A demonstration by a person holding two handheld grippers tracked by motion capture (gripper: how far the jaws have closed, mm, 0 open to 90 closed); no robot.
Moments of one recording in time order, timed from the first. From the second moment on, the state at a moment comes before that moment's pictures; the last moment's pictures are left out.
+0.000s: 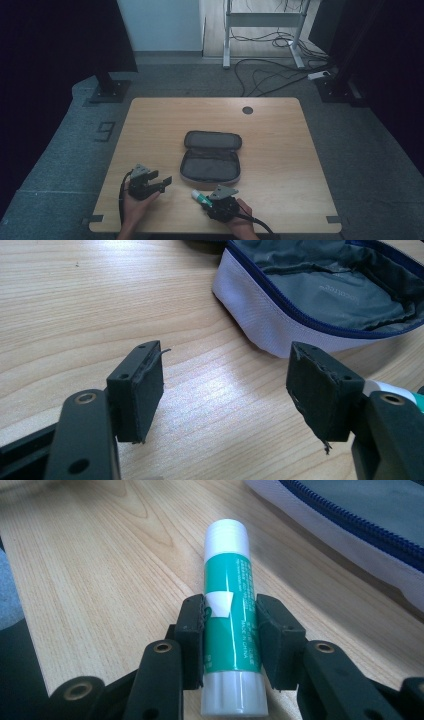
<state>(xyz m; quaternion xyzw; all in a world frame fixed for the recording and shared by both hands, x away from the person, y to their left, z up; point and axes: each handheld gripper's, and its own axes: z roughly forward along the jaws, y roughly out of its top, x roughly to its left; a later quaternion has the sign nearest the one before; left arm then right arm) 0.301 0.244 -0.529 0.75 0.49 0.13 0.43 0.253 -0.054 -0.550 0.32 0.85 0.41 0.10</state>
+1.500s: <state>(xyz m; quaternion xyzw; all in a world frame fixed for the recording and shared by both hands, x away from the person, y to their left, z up) 0.300 0.238 -0.532 0.76 0.49 0.13 0.42 0.270 -0.087 -0.497 0.33 0.80 0.48 0.15</state>
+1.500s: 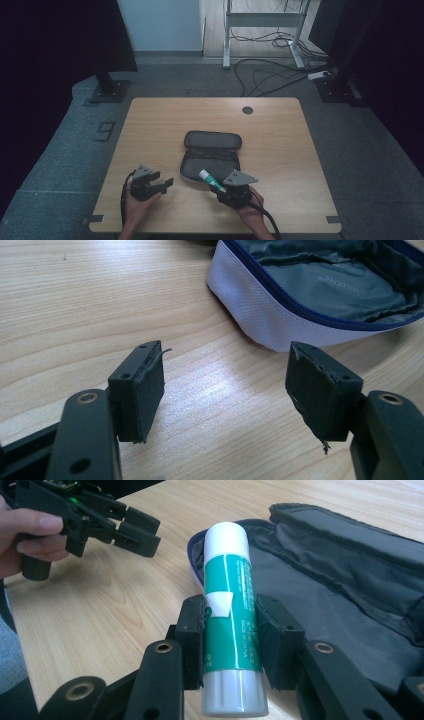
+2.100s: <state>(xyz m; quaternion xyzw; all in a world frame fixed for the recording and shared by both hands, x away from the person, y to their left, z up) 0.301 0.239 -0.533 0.76 0.49 0.12 0.42 0.291 -0.091 -0.486 0.34 0.79 0.49 0.16</state>
